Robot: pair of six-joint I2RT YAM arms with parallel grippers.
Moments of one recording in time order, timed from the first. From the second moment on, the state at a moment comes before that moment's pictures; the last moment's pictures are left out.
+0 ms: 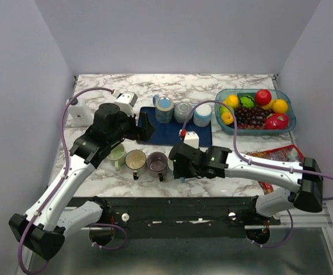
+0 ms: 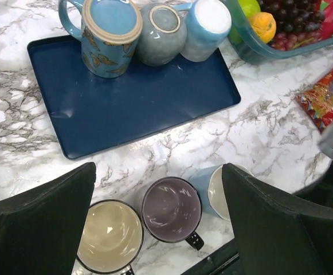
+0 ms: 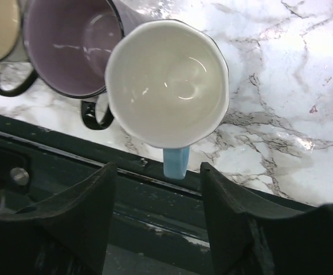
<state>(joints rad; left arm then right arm) -0.49 0.97 1.04 -0.50 0.13 -0.29 1.21 1.43 1.16 -0.82 0.36 0.94</state>
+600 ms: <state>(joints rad) -0.37 1.85 1.70 -0.53 -0.11 -0.62 1.21 1.04 0.98 -0.83 0.46 1.04</state>
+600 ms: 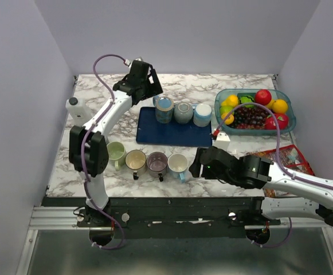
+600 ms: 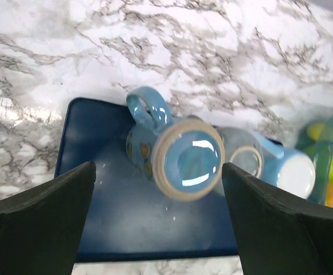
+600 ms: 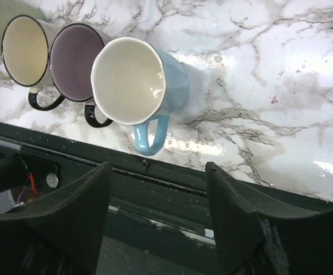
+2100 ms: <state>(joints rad) -0.36 2.07 1.78 -0.53 -0.24 -0.48 1.21 0.93 0.88 -0.93 0.53 1.16</state>
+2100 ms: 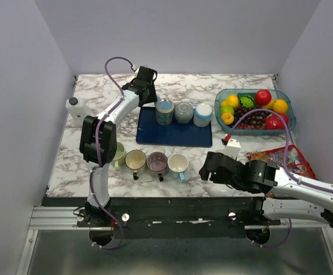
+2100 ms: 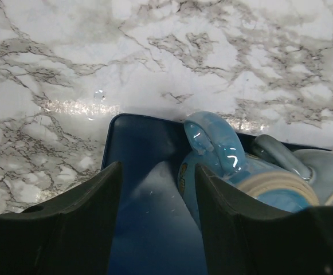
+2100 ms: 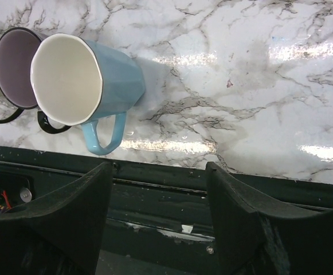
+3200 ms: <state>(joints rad) -0.35 2.18 1.89 -0.68 -0.11 -0.38 1.21 0.92 0.86 -0.94 0.54 1.16</state>
